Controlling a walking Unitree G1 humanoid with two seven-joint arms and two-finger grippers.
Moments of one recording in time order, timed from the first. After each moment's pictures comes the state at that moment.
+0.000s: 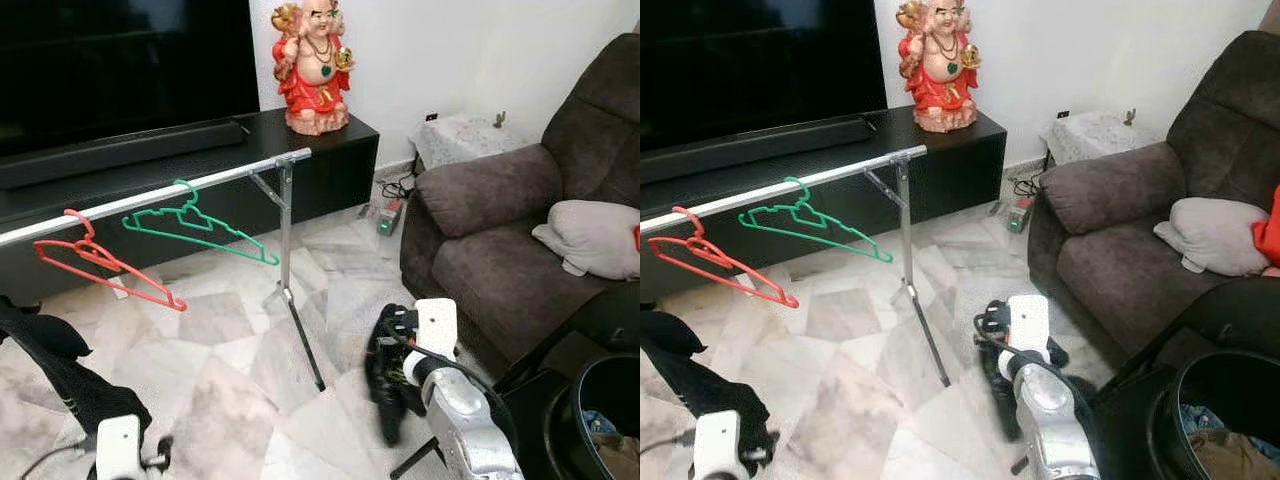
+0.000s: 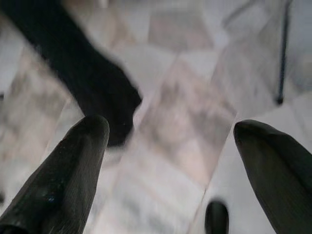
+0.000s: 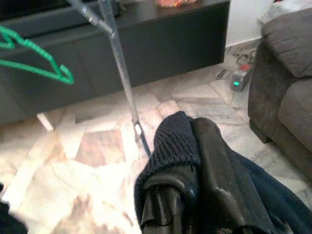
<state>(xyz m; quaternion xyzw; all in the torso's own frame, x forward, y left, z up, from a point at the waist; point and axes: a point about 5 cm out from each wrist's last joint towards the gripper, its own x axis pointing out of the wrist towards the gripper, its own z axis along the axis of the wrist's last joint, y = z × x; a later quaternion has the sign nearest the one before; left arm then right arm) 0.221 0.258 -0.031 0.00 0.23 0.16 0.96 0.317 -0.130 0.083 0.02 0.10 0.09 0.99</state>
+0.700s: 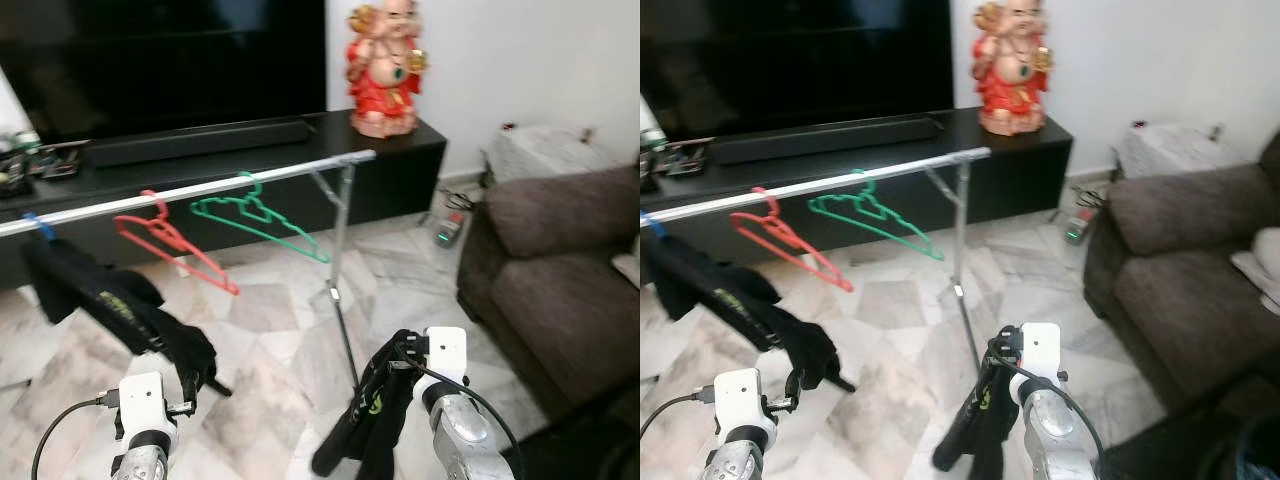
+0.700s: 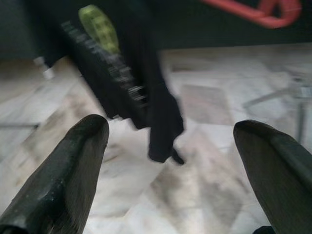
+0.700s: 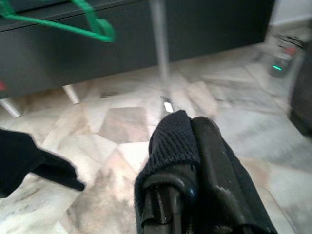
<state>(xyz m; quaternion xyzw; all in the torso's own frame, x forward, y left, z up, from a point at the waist) 0.249 0.228 0.008 -0.01 0.09 0.15 0.98 0.305 -0.138 0.045 0.02 0.13 0.06 0.99</state>
